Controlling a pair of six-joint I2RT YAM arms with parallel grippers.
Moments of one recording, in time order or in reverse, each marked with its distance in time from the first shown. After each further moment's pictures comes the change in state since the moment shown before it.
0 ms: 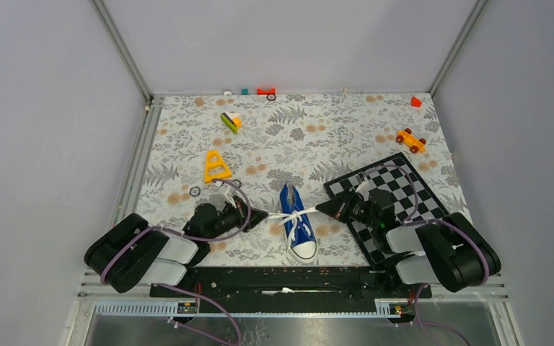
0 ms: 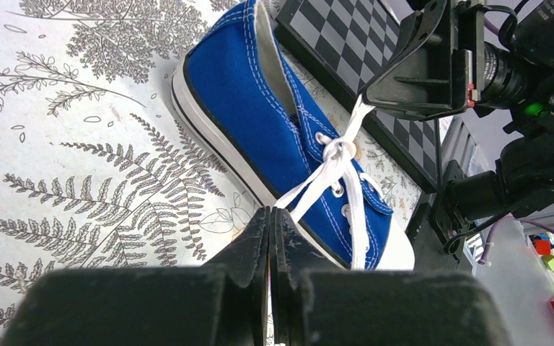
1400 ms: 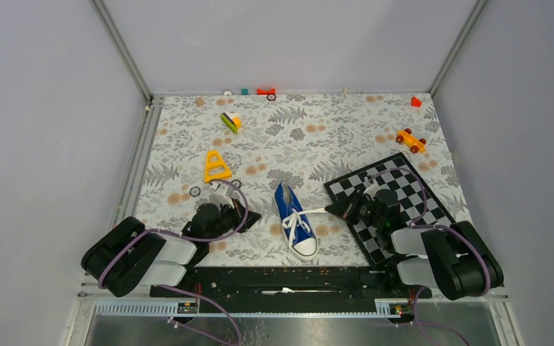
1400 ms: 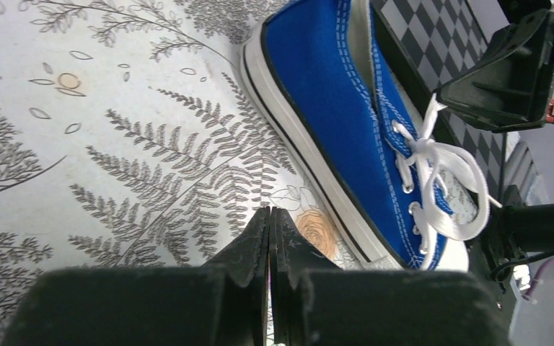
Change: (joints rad) left arm 0.017 -0.047 -0.011 -0.182 -0.137 -0.003; right arm -0.116 -0.077 -0.013 -0.190 -0.006 -0.080
